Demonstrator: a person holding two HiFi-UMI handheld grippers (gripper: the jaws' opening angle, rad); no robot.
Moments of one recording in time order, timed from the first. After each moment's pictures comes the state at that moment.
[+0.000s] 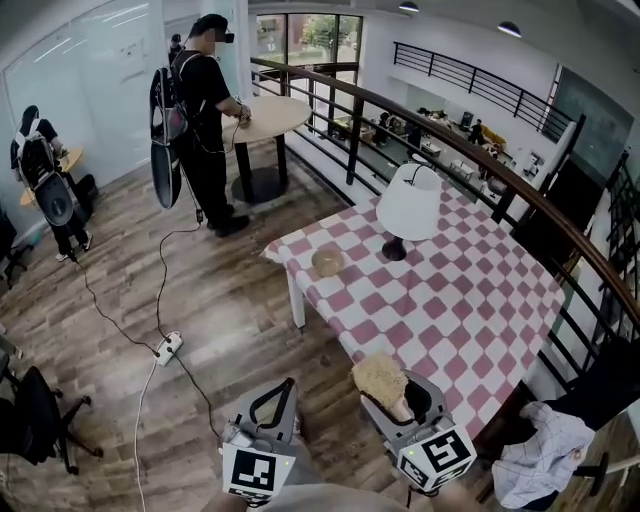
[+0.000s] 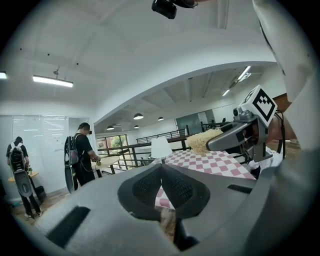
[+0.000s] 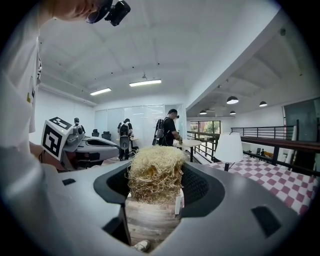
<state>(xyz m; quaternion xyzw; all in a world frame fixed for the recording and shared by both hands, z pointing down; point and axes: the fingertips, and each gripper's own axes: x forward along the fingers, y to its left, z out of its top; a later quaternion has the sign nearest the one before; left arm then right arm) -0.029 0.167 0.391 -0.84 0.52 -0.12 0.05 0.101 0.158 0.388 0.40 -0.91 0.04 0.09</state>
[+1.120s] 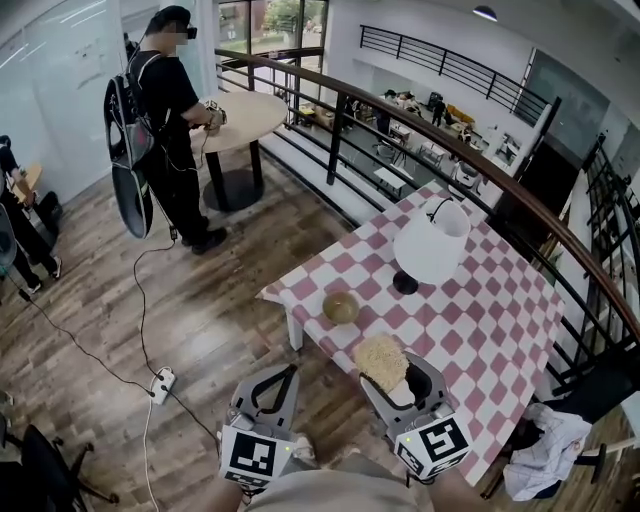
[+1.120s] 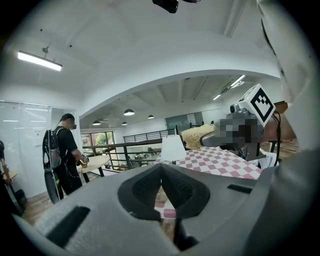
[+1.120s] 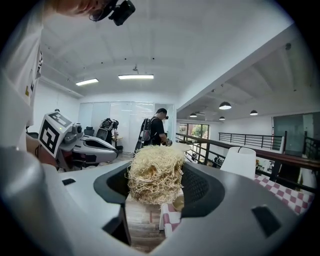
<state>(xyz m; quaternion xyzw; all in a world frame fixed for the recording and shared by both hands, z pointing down) -0.131 -0.060 0.370 -0.89 0.45 -0.12 0.03 -0.009 -0.057 0.351 0.47 -0.87 0.02 0.11</state>
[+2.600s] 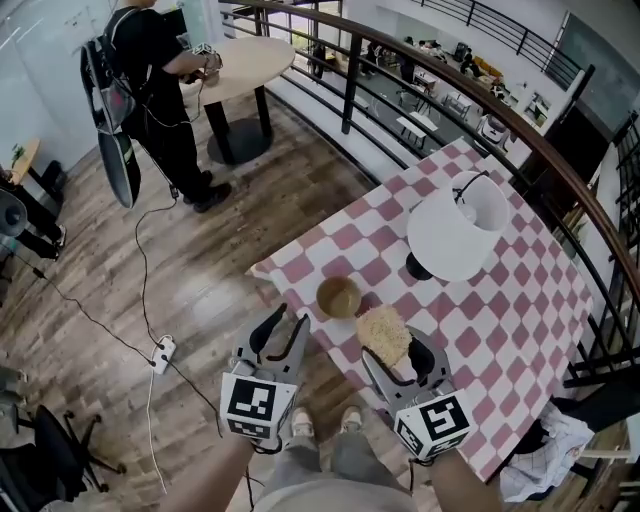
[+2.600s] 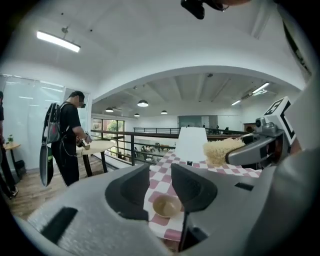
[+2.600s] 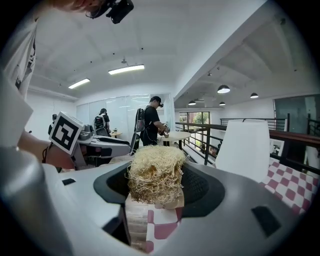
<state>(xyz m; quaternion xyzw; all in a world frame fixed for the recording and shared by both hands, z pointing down) -0.080 -0.227 0.446 -0.86 0.50 -0.10 -0.05 0.048 -0.187 0.439 0.46 -0.87 0.09 0.13</state>
